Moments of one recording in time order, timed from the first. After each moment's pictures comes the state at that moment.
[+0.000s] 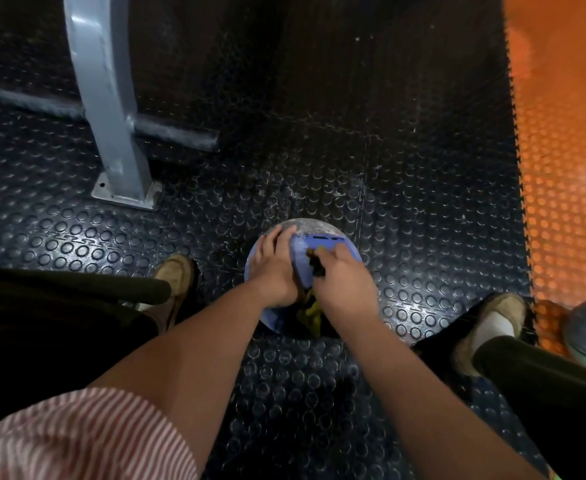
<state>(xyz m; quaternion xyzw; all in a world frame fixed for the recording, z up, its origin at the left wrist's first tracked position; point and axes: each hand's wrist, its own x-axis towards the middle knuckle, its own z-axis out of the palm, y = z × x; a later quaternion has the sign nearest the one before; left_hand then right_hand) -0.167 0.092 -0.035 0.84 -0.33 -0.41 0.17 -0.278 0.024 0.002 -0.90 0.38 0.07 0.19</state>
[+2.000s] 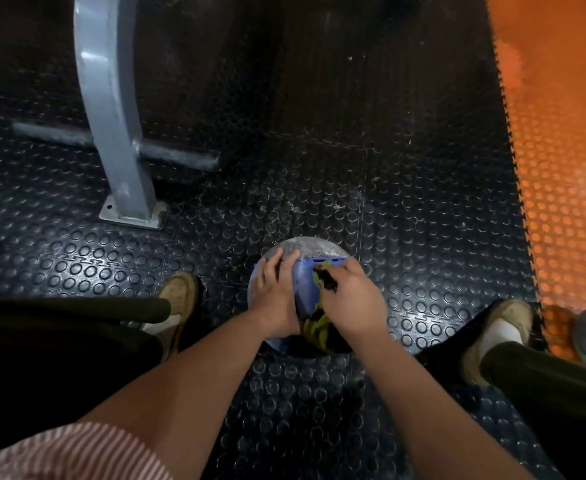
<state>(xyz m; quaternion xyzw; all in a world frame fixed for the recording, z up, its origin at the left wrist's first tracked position) -0.181 0.110 -0.040 0.83 -0.38 -0.38 0.13 -0.288 0.020 0.001 -0.87 0.42 0.05 0.26</state>
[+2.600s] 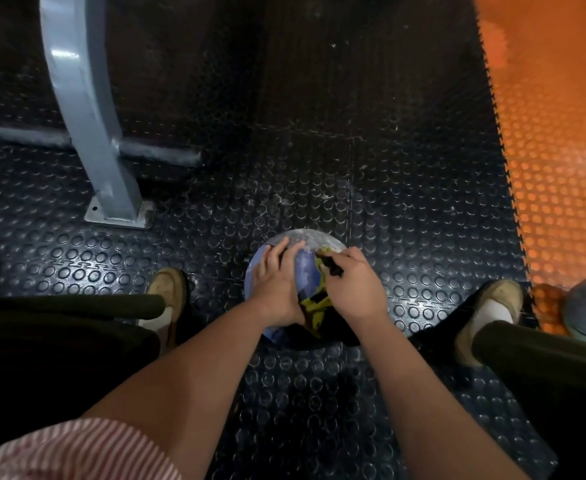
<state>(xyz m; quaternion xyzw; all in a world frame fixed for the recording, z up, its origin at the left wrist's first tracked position) -0.191 0.093 -0.032 0.81 -0.42 -0.38 0.11 -0.302 0.007 -0.007 -0.81 0.46 -0.02 0.35</state>
